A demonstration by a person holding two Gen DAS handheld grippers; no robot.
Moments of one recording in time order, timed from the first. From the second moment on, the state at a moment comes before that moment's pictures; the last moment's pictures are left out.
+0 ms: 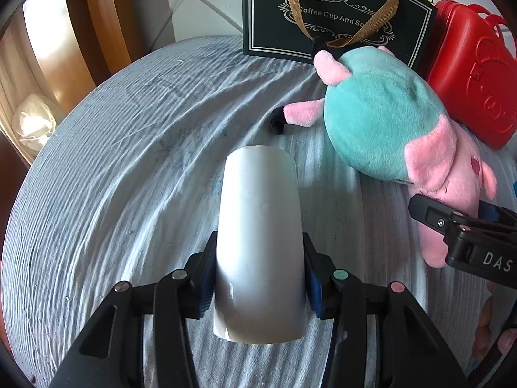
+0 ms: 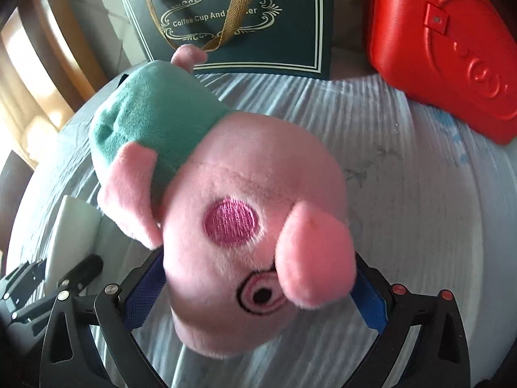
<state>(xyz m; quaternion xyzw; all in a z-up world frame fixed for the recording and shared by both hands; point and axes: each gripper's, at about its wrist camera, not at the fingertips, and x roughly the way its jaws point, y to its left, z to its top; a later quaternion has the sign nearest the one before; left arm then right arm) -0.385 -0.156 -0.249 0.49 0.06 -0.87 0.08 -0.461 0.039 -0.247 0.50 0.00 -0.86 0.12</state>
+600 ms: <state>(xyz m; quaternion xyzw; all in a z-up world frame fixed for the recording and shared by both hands) -0.381 -0.142 -0.218 0.46 0.05 -0.88 0.08 -0.433 0.054 -0.219 0.45 -0.02 -0.89 0.10</state>
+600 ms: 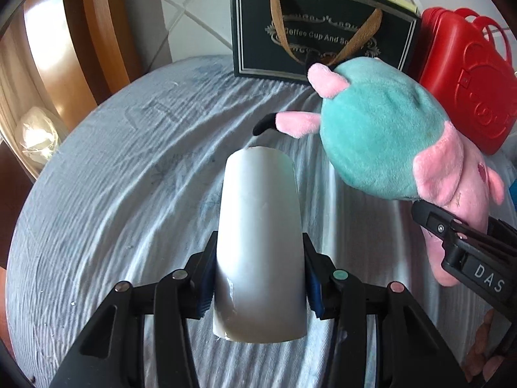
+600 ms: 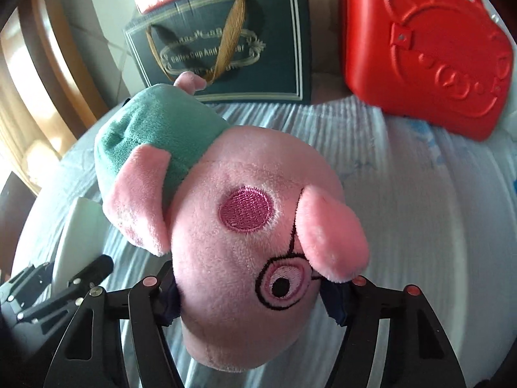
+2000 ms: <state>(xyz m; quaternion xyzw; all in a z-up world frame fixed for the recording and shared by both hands) -0.025 -0.100 0.031 0.26 0.03 -0.96 0.07 -0.048 0.106 0.031 0.25 -0.02 -0.96 0.07</state>
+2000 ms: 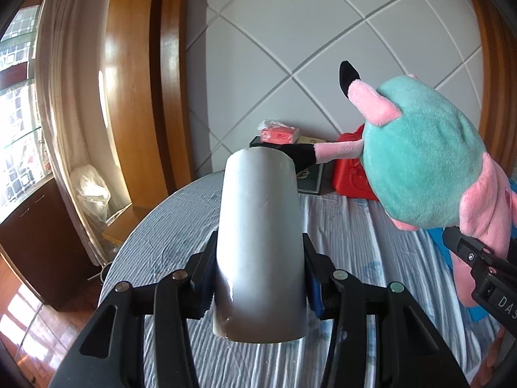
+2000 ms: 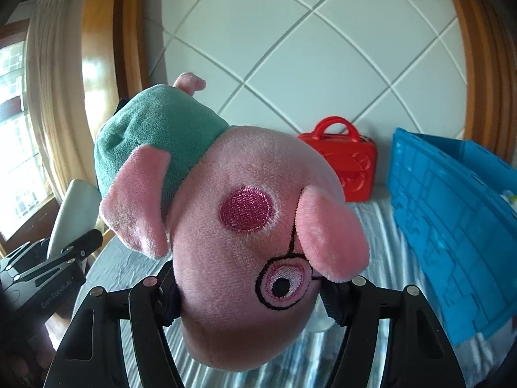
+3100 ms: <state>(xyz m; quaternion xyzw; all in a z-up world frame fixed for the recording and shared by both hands) -0.021 0.308 0.076 0.20 0.00 -0.98 -0.08 0.018 0.477 0.106 0.18 -0.01 -0.98 -0.07</state>
